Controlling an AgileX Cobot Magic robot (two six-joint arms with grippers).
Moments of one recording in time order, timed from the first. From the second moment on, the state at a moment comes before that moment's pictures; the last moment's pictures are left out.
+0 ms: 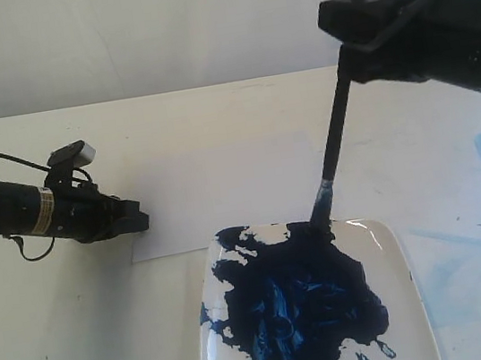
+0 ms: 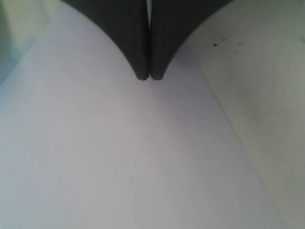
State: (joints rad) left arm -0.16 2.06 -1.09 1.67 -0.66 -1.67; right arm 0.40 1.16 -0.67 -0.81 -0.58 0.88
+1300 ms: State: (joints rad) left arm -0.16 2.06 -1.09 1.67 -0.66 -1.66; right arm 0.78 1.85 -1.28 0.67 -0.64 -0.49
